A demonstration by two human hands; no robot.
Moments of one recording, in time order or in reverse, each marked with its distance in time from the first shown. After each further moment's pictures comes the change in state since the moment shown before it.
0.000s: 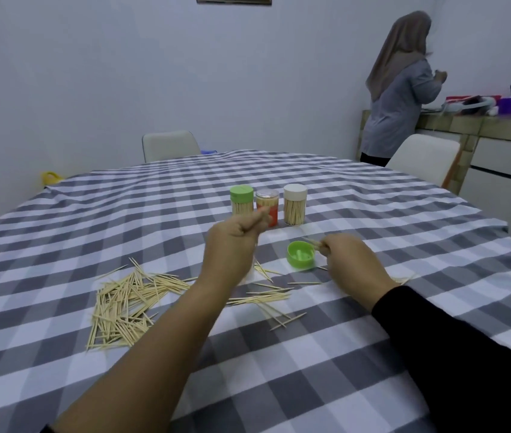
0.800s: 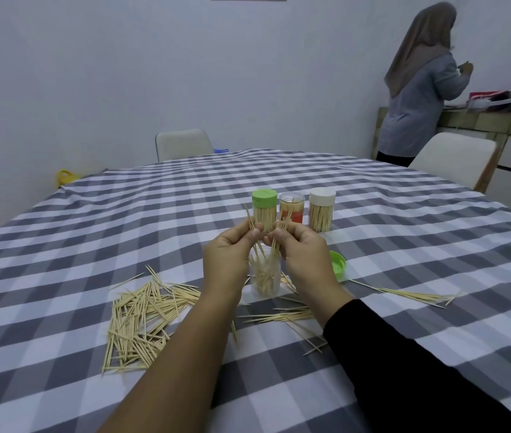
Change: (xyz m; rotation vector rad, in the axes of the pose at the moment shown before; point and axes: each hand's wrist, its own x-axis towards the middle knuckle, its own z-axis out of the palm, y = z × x) left_hand 0.022 -0.048 -0.016 -0.470 0.162 -0.359; right_hand 0.034 -0.108 0.038 1.367 0.109 0.211
